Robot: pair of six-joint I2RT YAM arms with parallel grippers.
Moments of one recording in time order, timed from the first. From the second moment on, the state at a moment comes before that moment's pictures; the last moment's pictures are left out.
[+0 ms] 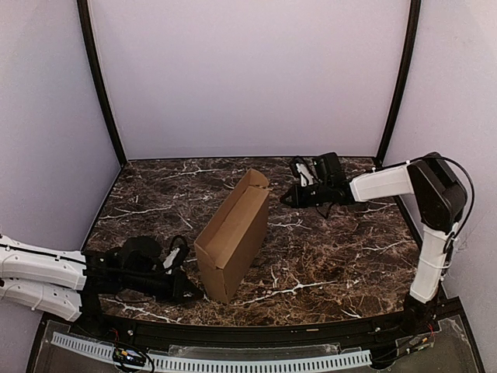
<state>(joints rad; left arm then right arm) -1.03 1.00 0.32 -0.07 0.27 -1.05 0.52 1.88 1.12 0.08 -0.40 0.34</state>
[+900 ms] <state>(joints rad) -1.08 1.06 0.26 0.32 0.15 -1.17 0.58 1.99 1.12 0.28 -0.68 0.54</state>
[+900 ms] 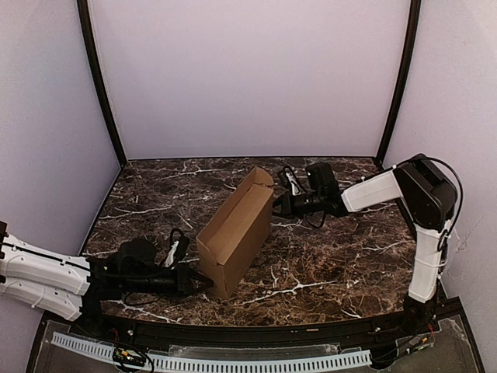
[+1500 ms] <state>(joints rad) -0.93 1.09 0.32 0.21 0.22 -1.03 0.58 1.67 0.76 0.40 -0.51 0.57</state>
